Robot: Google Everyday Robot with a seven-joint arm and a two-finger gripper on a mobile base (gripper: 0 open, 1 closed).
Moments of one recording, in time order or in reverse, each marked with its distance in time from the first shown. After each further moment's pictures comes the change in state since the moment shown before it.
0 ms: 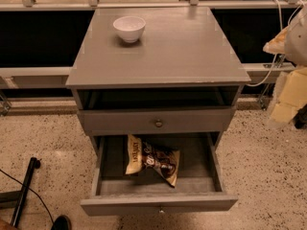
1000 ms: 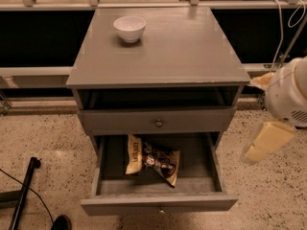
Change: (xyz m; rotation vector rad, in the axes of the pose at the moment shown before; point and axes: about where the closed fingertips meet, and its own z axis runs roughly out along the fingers) arm 0.002 0.040 0.063 0.074 -0.084 0.037
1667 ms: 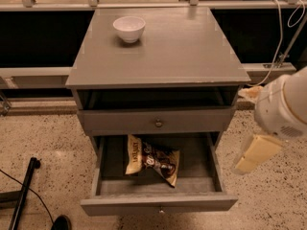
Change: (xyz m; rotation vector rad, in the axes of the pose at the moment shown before) arm -0.007 0.019 0.022 -0.028 -0.062 -0.031
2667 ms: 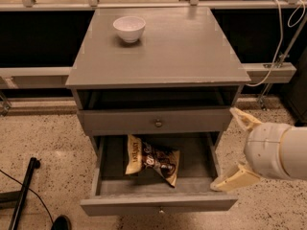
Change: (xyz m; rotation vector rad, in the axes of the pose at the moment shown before) arm -0.001 0.030 0.047 0.187 -0.264 0.009
